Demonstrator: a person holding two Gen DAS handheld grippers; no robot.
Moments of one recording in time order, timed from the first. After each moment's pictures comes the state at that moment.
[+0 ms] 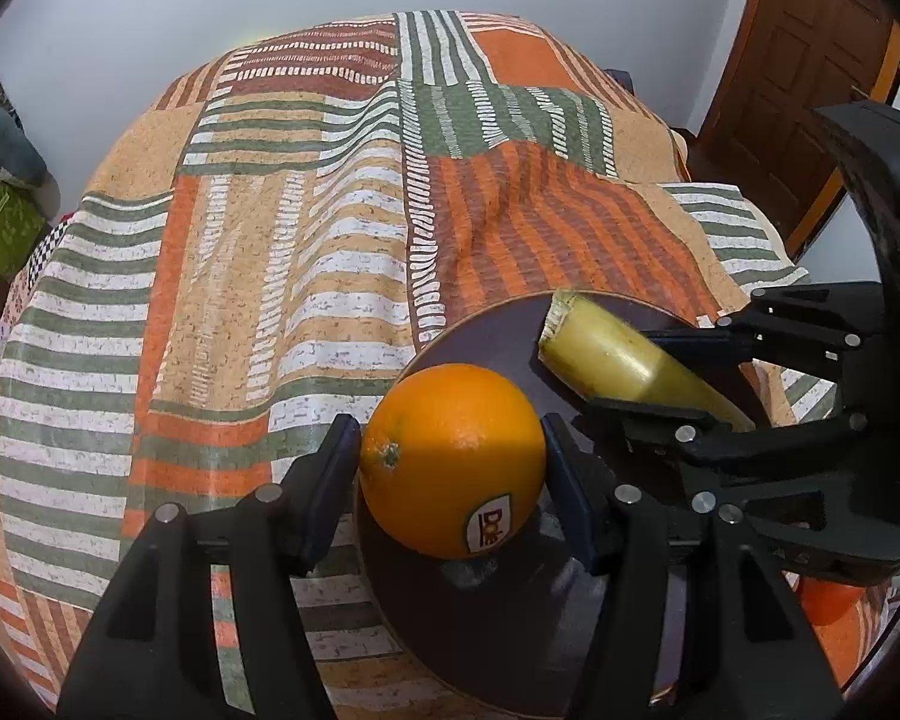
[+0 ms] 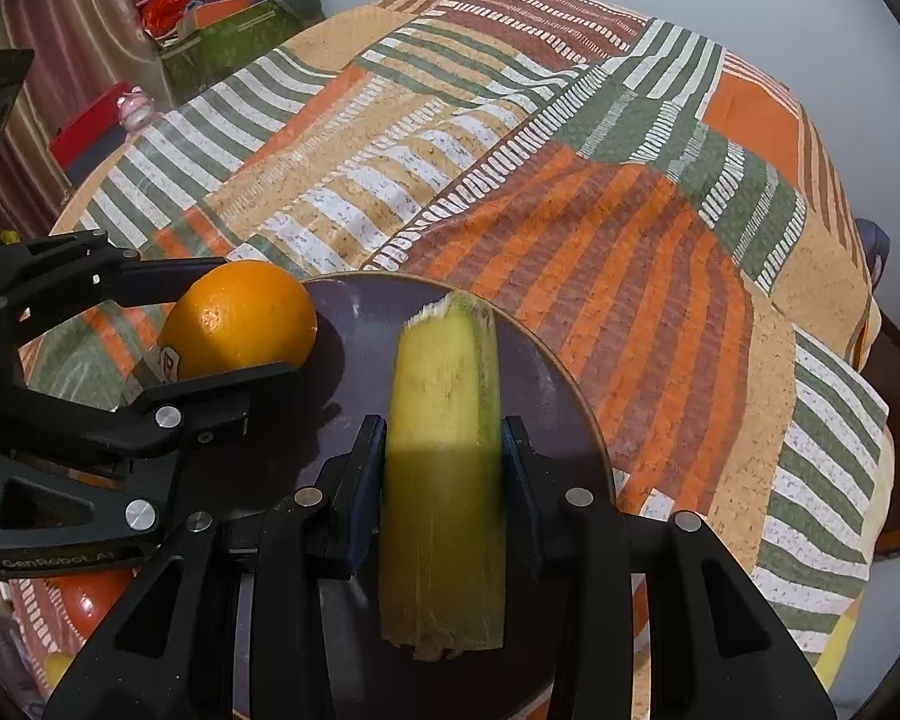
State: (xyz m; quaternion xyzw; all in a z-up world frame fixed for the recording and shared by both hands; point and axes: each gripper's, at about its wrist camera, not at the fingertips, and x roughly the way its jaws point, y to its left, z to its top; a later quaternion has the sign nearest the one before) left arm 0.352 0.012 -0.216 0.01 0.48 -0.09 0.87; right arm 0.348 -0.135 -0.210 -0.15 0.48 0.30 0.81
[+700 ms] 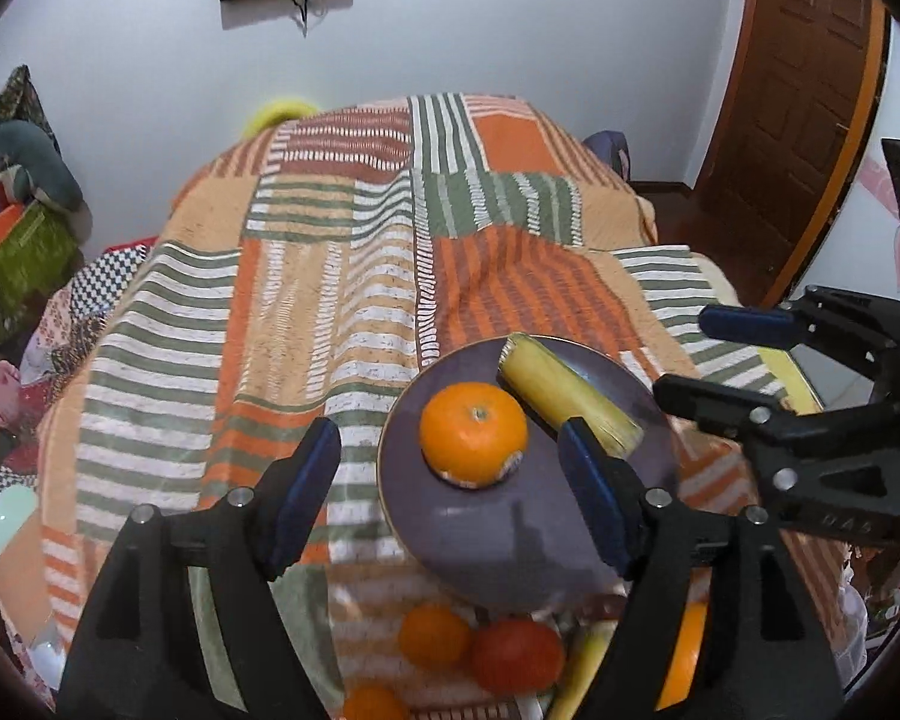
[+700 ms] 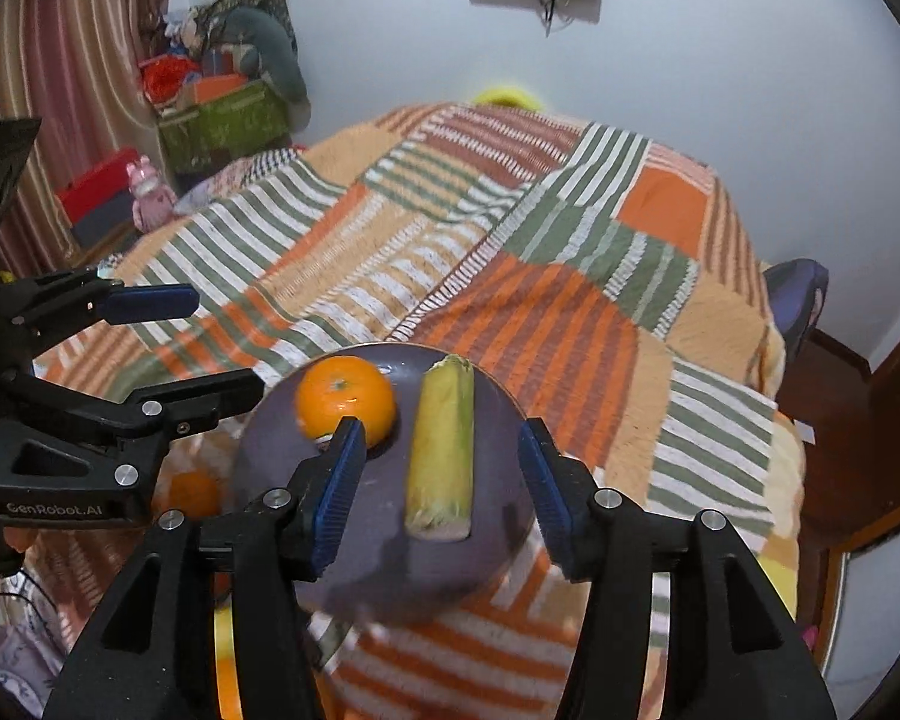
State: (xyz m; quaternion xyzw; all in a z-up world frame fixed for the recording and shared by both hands) left arm 0.276 0.012 -0.135 0.01 0.42 -0.07 0.91; right arm 0.275 -0.167 -0.123 -0.13 0.39 0.27 0.87
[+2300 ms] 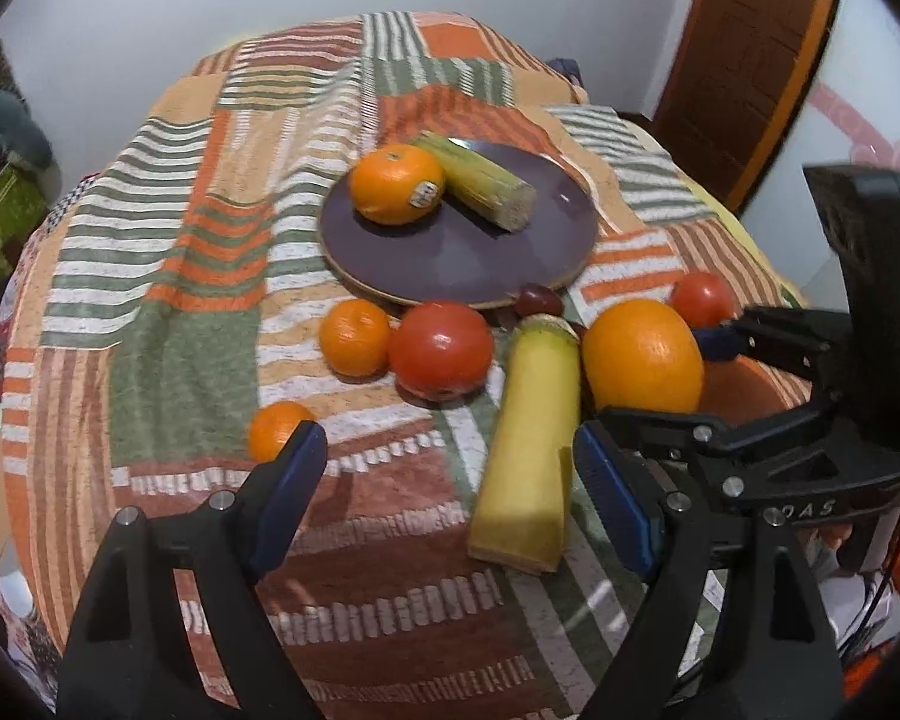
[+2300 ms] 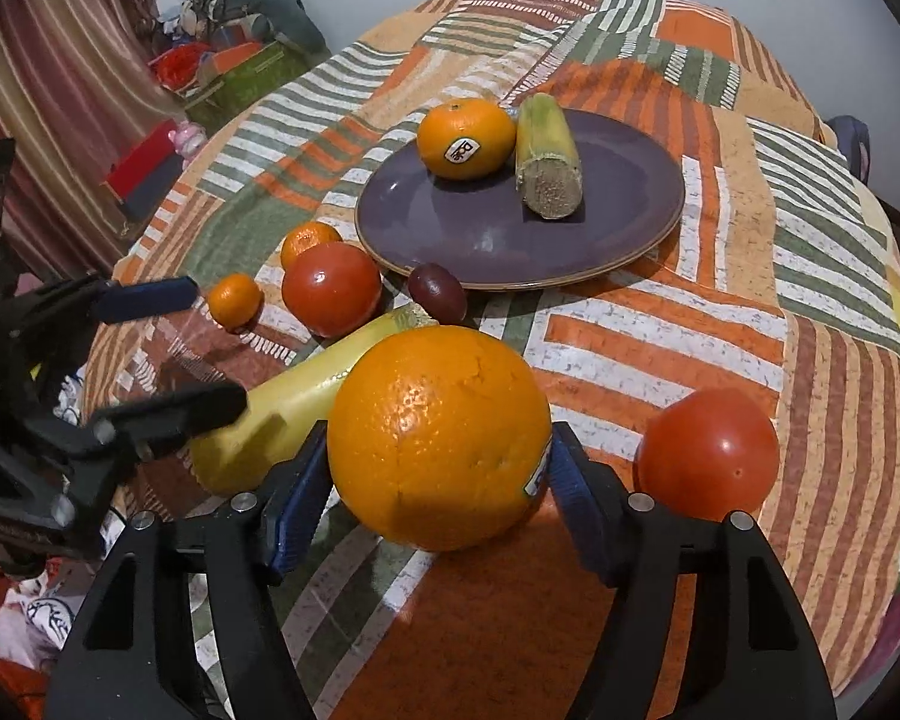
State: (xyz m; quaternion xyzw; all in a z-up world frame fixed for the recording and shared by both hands) left arm 0.152 -0.007 -0.197 0.03 0.48 -0.12 0.87; right arm 0.176 -0.178 -0.213 -0.03 0.49 0.30 0.82
